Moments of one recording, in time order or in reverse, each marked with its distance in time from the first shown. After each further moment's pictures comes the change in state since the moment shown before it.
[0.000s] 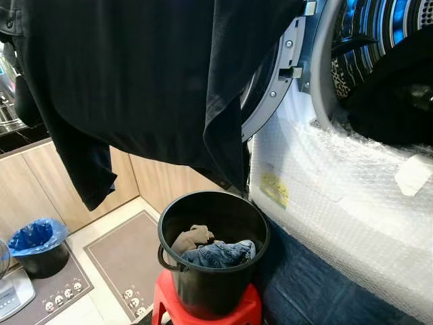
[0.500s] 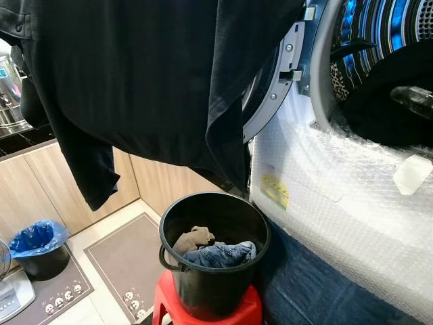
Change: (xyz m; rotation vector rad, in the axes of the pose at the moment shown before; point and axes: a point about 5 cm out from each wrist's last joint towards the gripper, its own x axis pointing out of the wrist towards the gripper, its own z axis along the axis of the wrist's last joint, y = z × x) left arm -0.001 0.001 -0.002 -0.001 0.007 0.002; right arm -0.020 0.010 -0.001 0.049 -0.133 0.041
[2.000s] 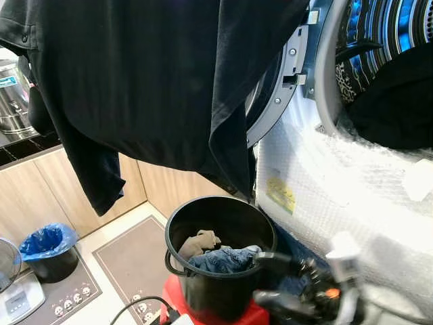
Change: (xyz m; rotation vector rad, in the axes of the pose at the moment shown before) left arm -0.002 0.016 0.042 0.394 -0.209 0.263; right arm -0.011 0.229 -0.236 0.857 0.162 1.032
